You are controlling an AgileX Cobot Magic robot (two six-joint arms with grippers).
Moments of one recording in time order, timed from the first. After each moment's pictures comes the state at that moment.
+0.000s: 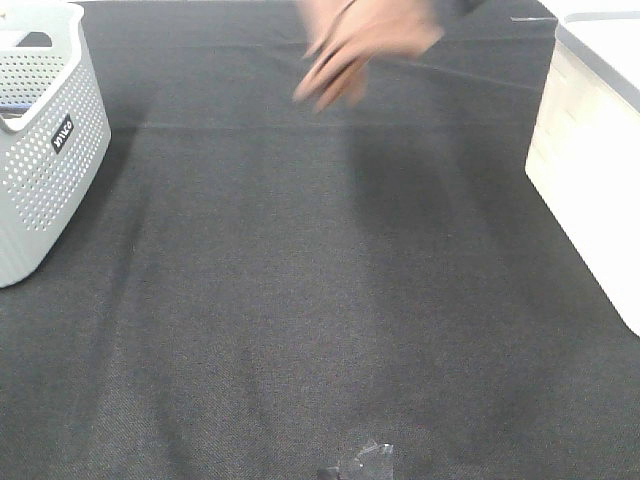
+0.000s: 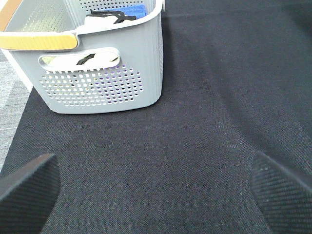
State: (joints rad) left arm 0.07 -0.01 -0.51 -0.07 1.05 0.13; right arm 0.17 2.09 -2.05 0.88 1.16 -0.22
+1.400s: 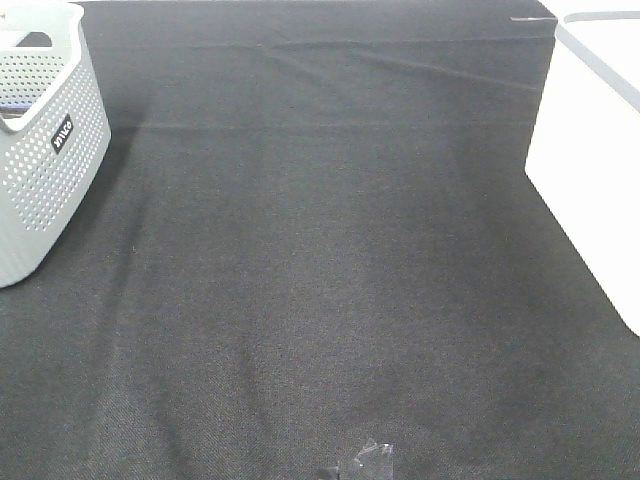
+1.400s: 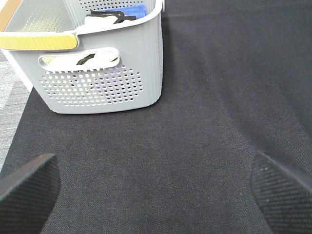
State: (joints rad) left arm 0.07 -0.01 -0.51 -0.07 1.05 0.13; right arm -0.35 2.03 -2.05 0.15 1.22 -0.16
